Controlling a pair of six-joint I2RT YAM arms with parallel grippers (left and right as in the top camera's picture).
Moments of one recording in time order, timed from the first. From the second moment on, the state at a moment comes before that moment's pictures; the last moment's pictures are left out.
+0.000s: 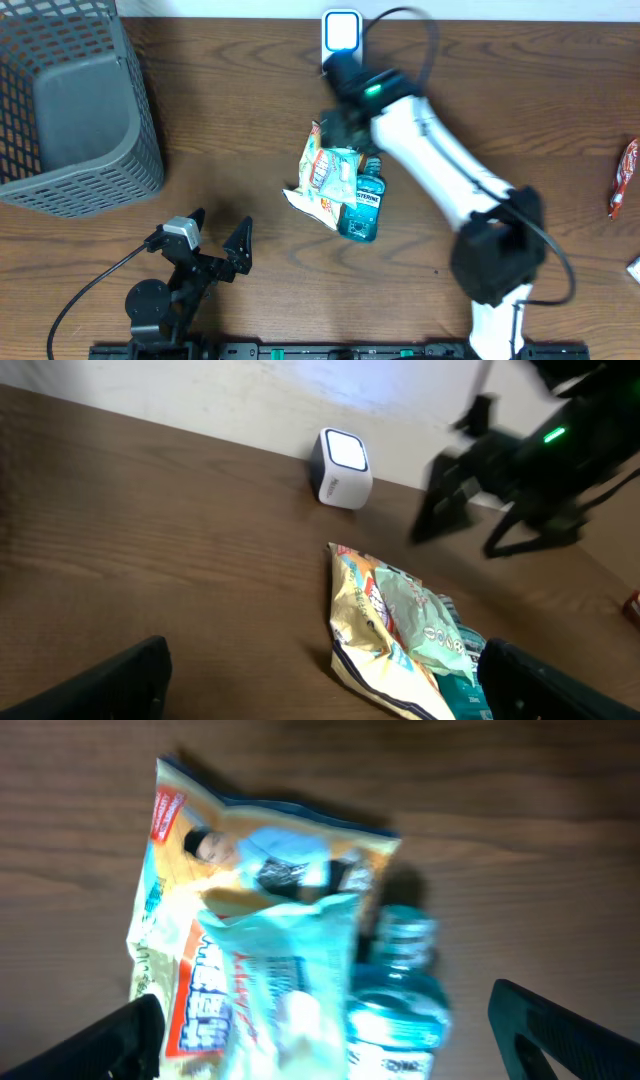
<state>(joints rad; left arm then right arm) 0.04 0.01 0.11 -0.27 0.40 -0.32 0.61 2.07 1.82 -1.09 0.17 0.64</state>
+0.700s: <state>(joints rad) 0.04 0.01 0.11 -0.27 0.40 -0.32 0.76 2.31 1.83 -1.11 0.50 0.73</state>
